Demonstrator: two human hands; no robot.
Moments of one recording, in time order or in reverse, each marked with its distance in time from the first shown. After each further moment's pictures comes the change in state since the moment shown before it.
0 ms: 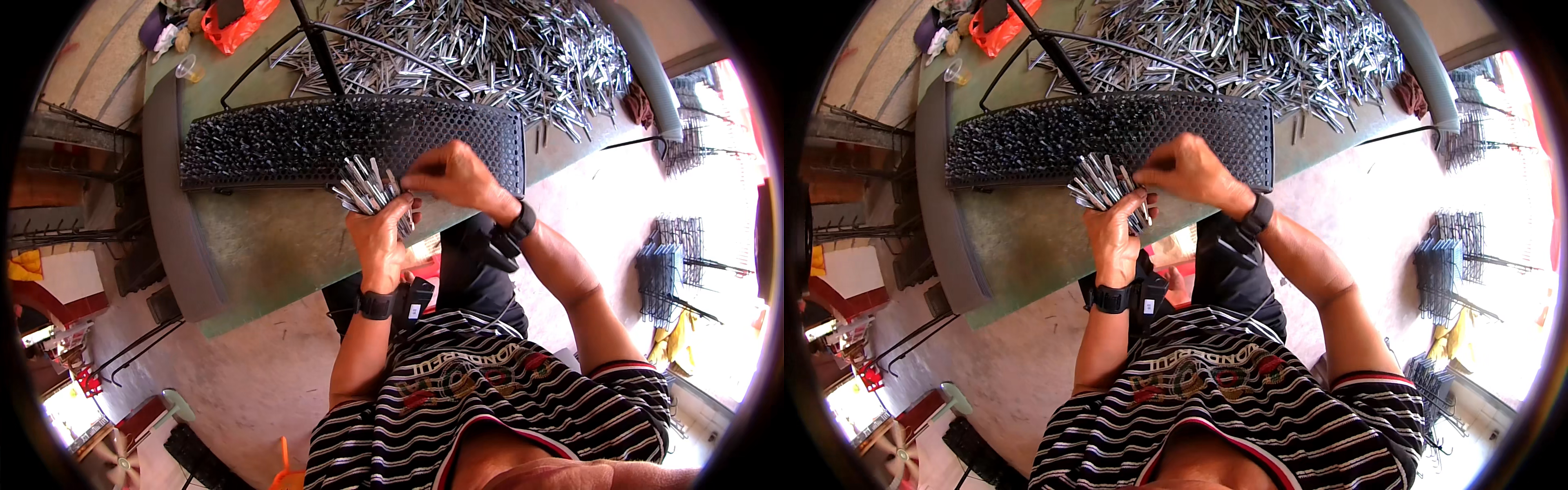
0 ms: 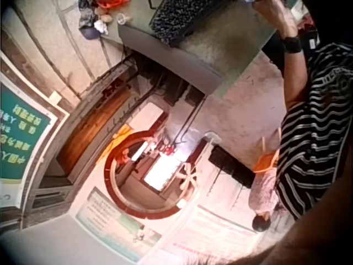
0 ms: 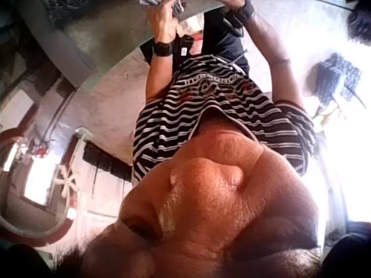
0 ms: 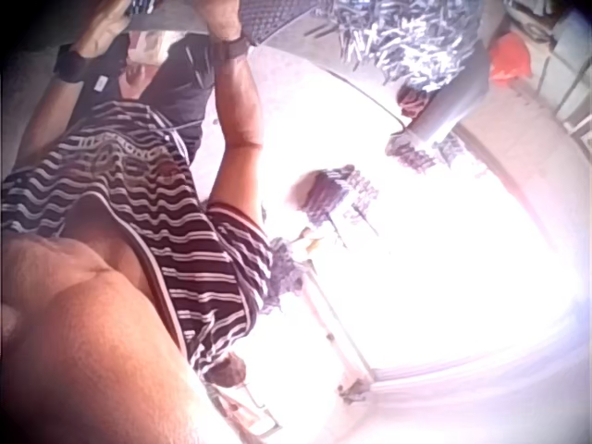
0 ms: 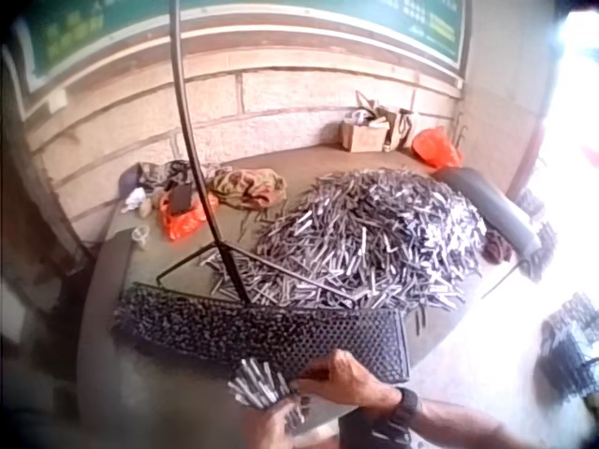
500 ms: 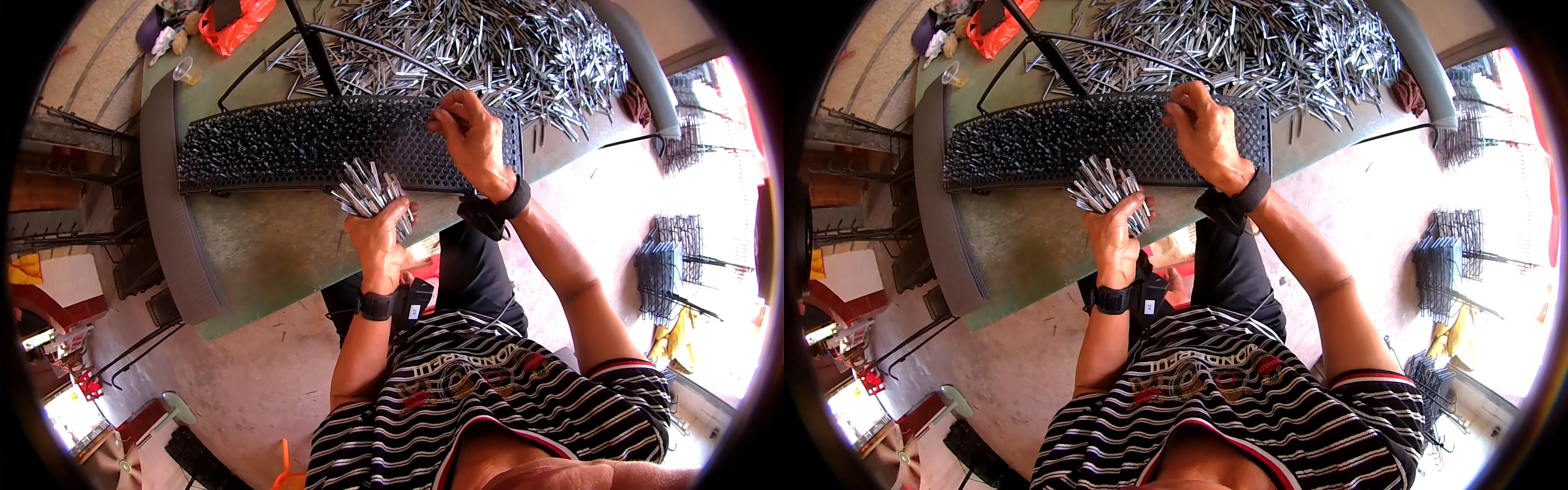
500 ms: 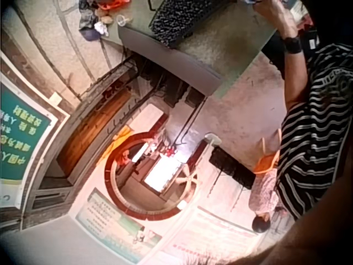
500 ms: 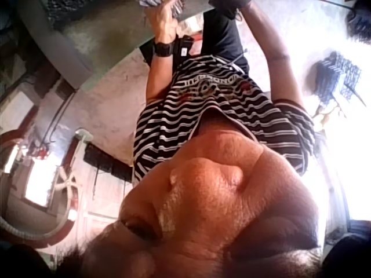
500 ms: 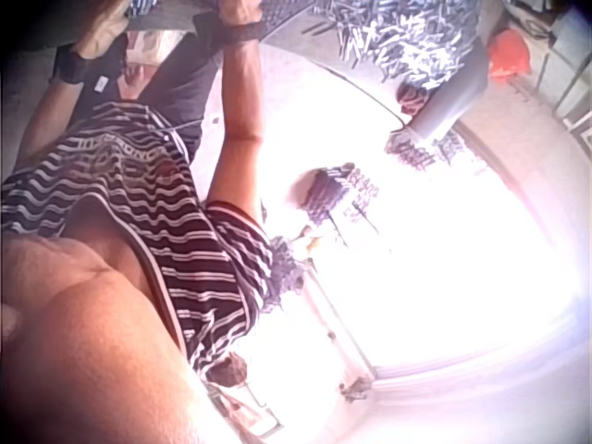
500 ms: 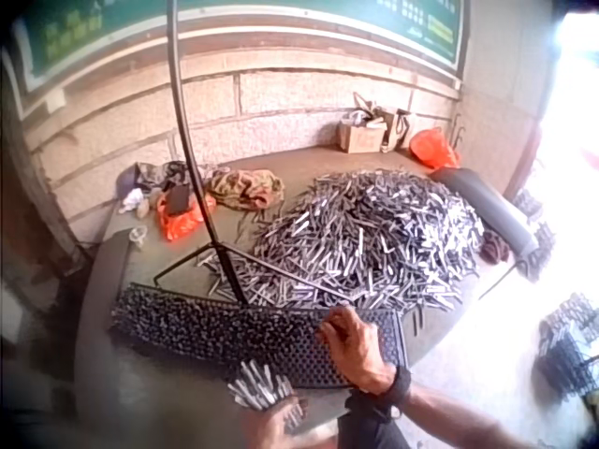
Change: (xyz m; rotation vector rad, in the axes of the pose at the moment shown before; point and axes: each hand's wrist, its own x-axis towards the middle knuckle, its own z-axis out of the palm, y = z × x) left_hand 0.000 -0.005 0.001 -0.001 0.065 0.012; right_hand 0.021 0.011 -0.009 0.065 0.551 -0.110
